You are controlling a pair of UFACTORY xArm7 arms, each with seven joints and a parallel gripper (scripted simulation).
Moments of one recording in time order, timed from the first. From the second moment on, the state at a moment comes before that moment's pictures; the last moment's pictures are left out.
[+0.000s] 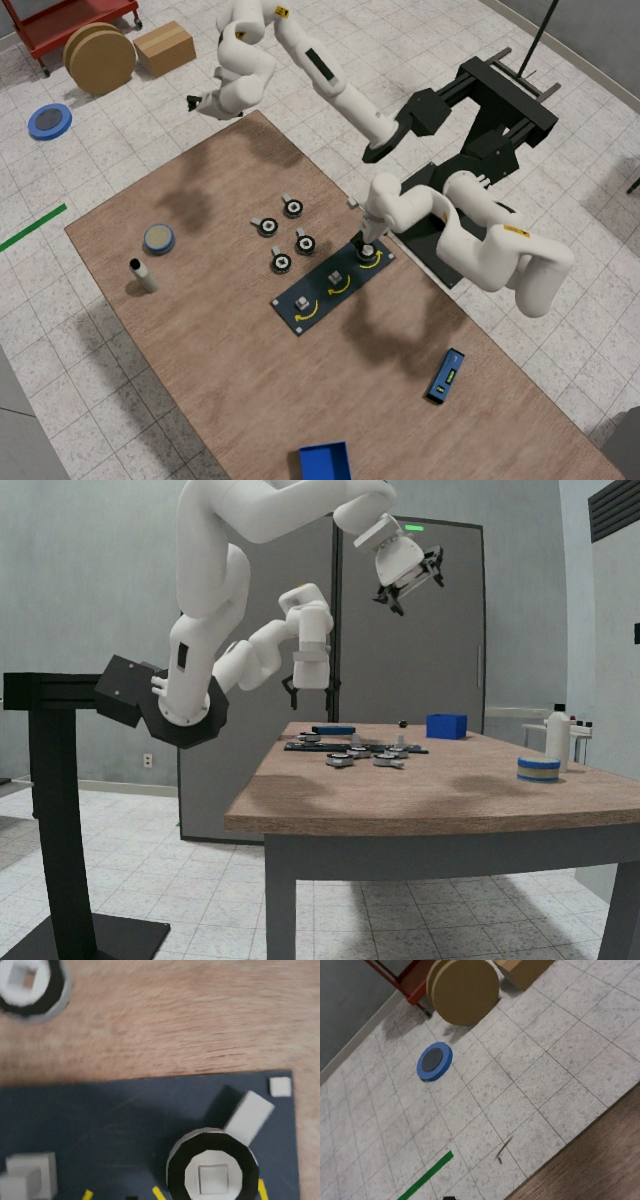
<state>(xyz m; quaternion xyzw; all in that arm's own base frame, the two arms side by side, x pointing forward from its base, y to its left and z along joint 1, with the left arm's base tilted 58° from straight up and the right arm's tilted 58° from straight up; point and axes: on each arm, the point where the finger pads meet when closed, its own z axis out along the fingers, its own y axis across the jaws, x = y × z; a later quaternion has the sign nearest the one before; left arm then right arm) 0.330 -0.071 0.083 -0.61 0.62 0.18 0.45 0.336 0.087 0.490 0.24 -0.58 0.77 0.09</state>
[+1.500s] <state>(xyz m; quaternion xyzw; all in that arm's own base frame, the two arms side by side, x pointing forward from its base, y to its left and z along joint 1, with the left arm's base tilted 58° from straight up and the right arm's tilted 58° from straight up) 0.323 -0.088 0.094 -0.42 0.77 0.30 0.38 0.336 0.087 0.490 0.24 -0.58 0.77 0.09</state>
